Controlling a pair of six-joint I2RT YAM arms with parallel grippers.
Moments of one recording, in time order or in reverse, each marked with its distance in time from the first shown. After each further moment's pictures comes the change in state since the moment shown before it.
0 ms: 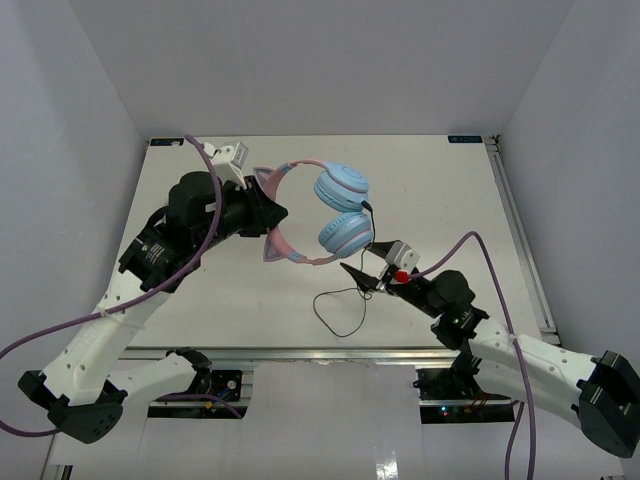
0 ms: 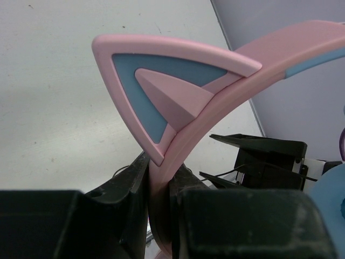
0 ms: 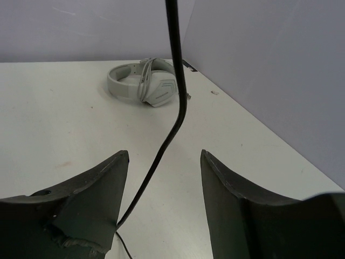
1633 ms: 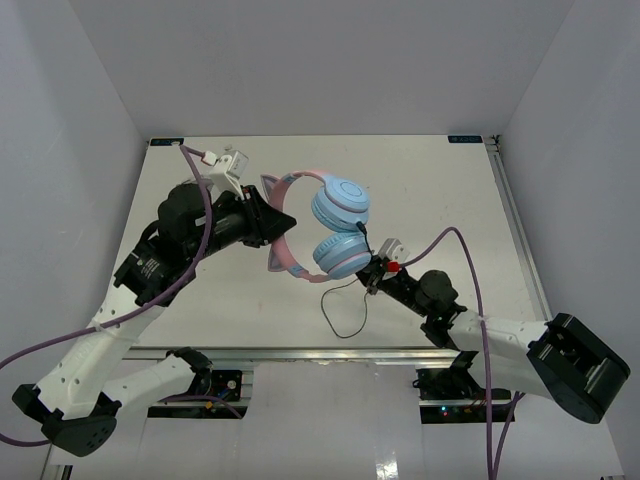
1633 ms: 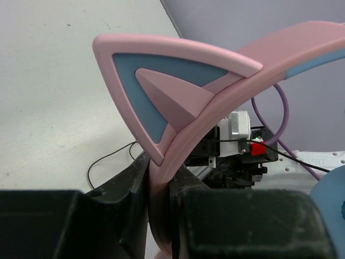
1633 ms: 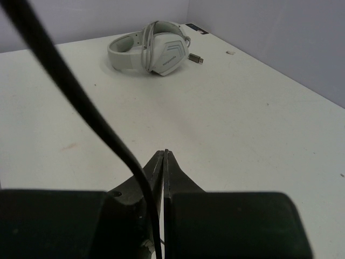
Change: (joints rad) left arm 0.000 -0.085 -0.104 0.124 0.168 -0.028; right arm -0.060 0.281 -0.097 0.298 -0.014 0.156
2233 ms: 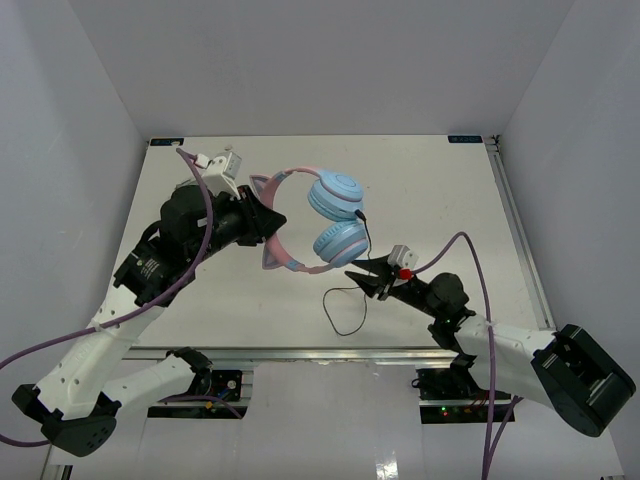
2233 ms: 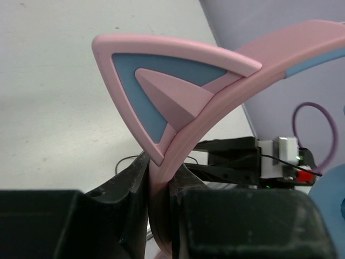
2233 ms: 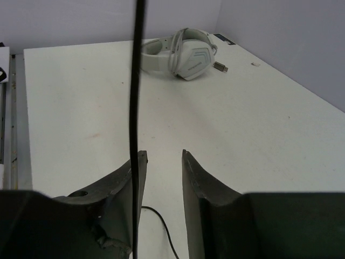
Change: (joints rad) left arm 0.000 -0.003 0.000 -0.059 -0.154 0.002; right arm -0.095 -0.062 -0.058 0.030 -0.227 0.021
